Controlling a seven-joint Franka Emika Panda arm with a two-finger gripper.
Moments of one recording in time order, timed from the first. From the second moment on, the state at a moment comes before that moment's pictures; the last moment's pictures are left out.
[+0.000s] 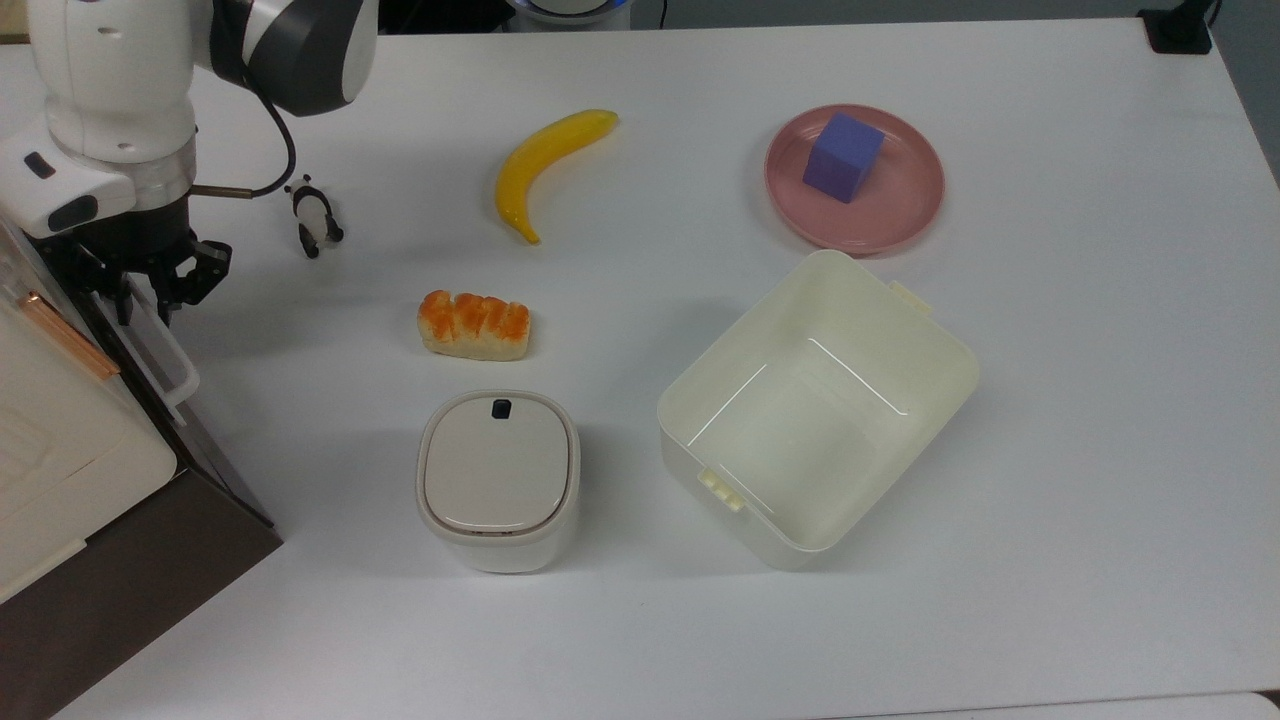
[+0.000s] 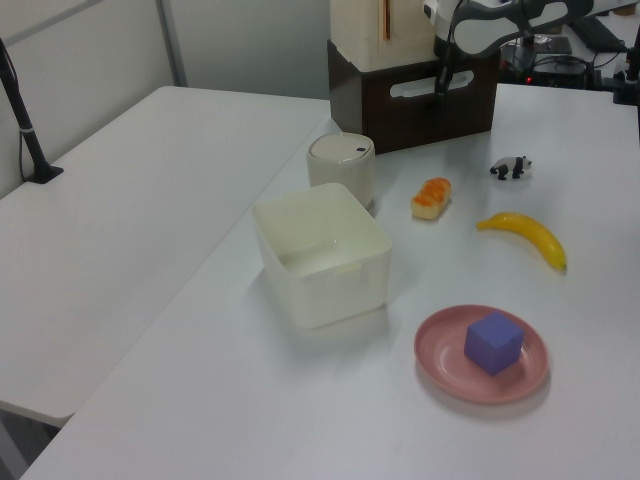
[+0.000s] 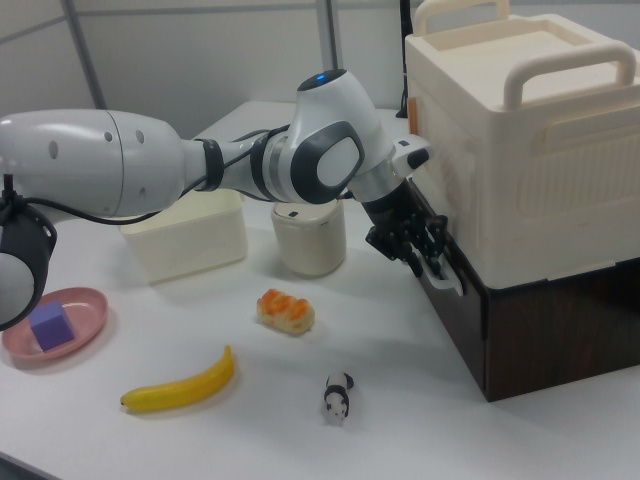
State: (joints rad) arm -0.23 0.48 -0.17 -1.47 -0.22 2.26 -0.34
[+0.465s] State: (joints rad) arm -0.23 0.47 -0.16 -1.48 -0.22 2.25 -0.33
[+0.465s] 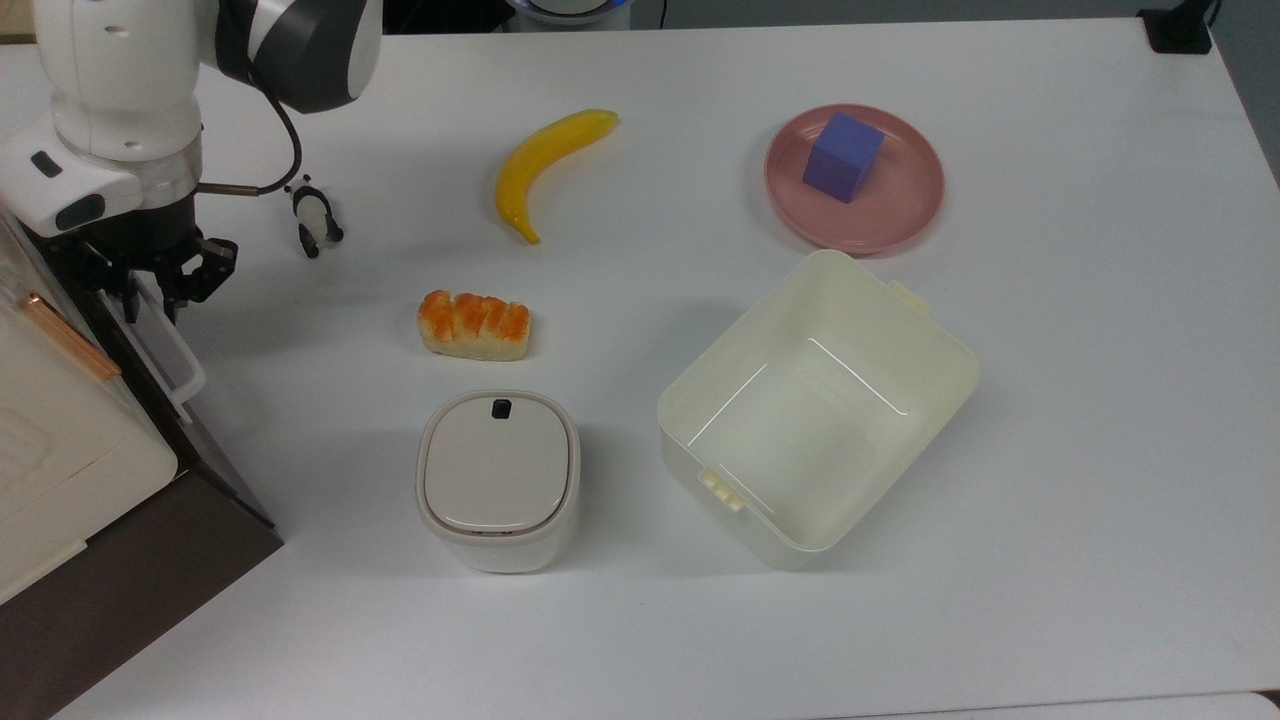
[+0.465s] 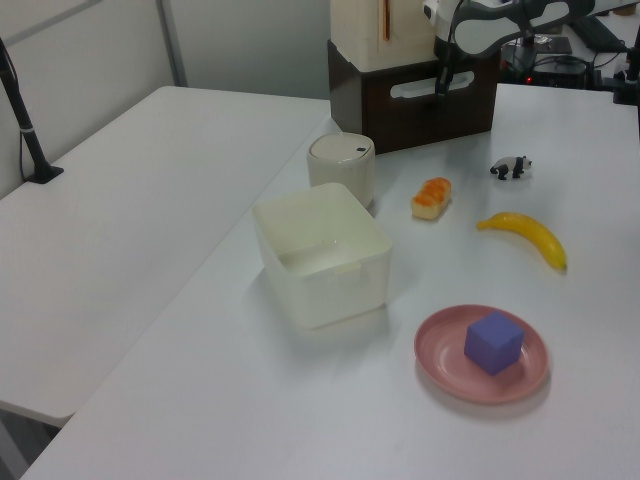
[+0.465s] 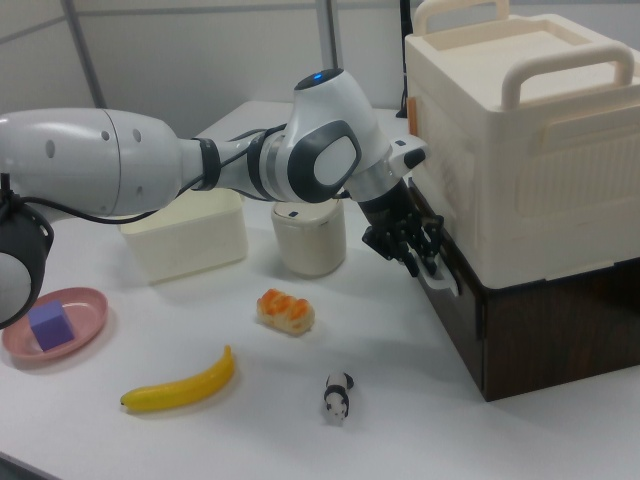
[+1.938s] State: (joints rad) arm -0.23 0.41 -0.08 -1.54 -0.22 2.16 -0.31
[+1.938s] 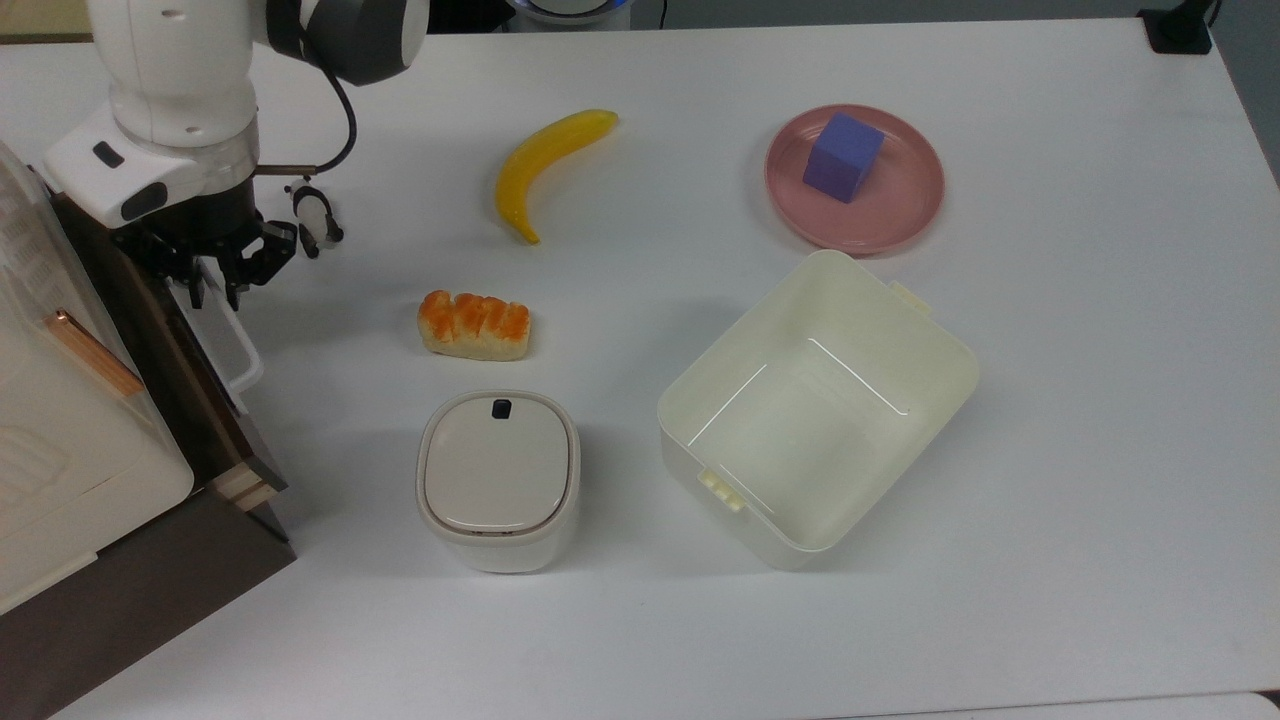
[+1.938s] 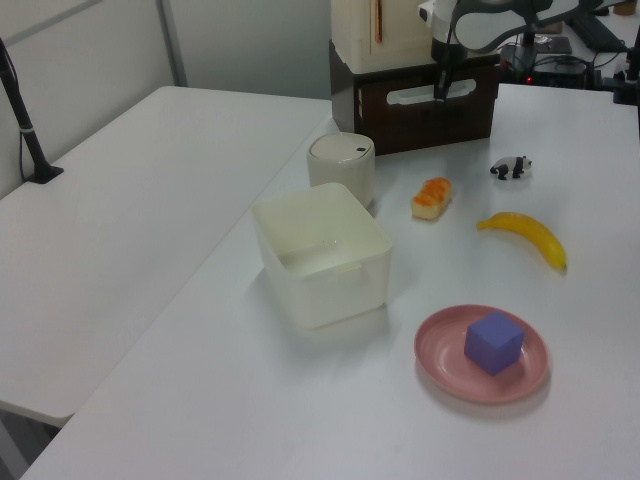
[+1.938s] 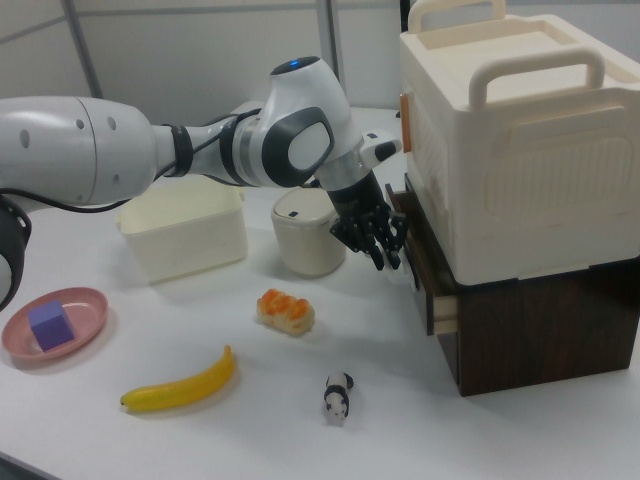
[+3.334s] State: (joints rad) arm -0.23 0.37 -0.01 -1.55 -0.22 2.04 -0.31
